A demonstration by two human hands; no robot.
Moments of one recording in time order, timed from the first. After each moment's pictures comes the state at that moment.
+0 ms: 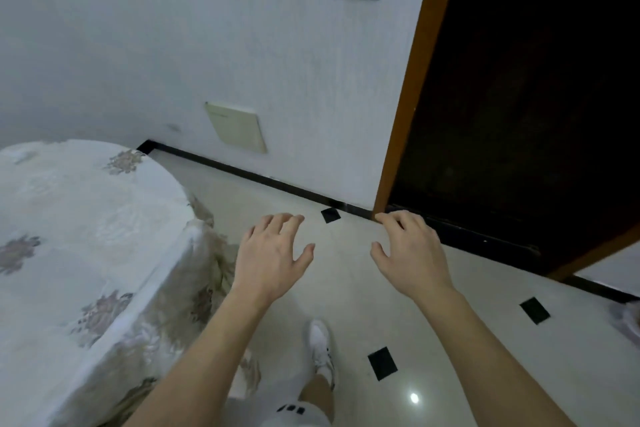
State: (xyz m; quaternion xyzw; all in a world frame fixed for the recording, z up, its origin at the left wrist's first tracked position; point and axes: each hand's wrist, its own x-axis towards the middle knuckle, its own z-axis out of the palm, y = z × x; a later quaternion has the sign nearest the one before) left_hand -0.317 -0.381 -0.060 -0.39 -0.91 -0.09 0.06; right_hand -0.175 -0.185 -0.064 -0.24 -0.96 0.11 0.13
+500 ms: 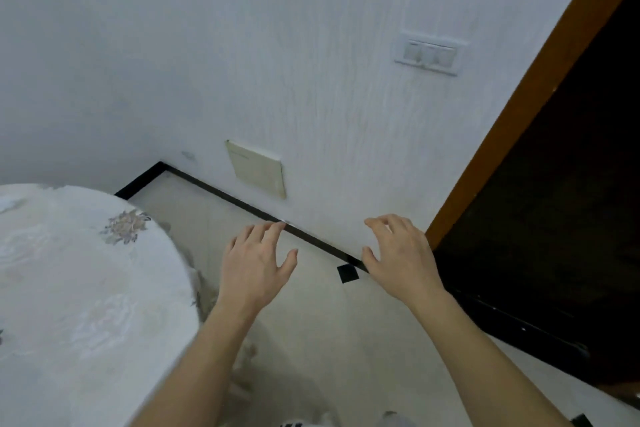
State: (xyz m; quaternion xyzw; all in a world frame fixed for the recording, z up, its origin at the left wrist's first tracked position) left_hand -0.596 -0.326 -0.053 -0.29 -0.94 -0.13 0.09; right_hand -0.477 -0.101 -0.037 -0.16 -0.98 0.09 0.12
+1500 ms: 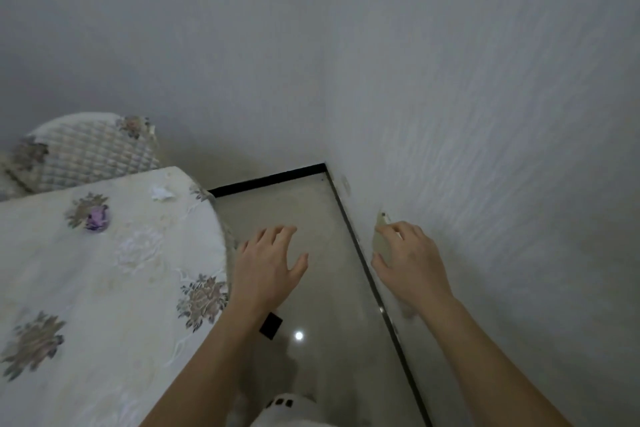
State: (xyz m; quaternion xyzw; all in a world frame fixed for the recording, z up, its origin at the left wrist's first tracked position) left_hand -1.028 -0.358 -0.061 0.08 -0.99 -0.08 0.10; right_hand -1.102 -0.114 -0.068 0.21 -0.96 0.16 0.07
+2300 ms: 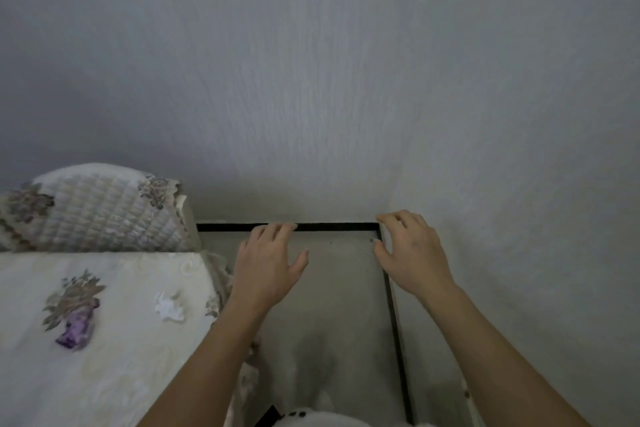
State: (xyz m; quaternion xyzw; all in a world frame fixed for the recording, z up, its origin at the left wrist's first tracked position) left_hand -1.365 -0.617 -0.069 0.23 -0.96 -0.10 0.12; right_hand -1.508 -0.408 -0.052 0.35 -0.92 0.17 0.06
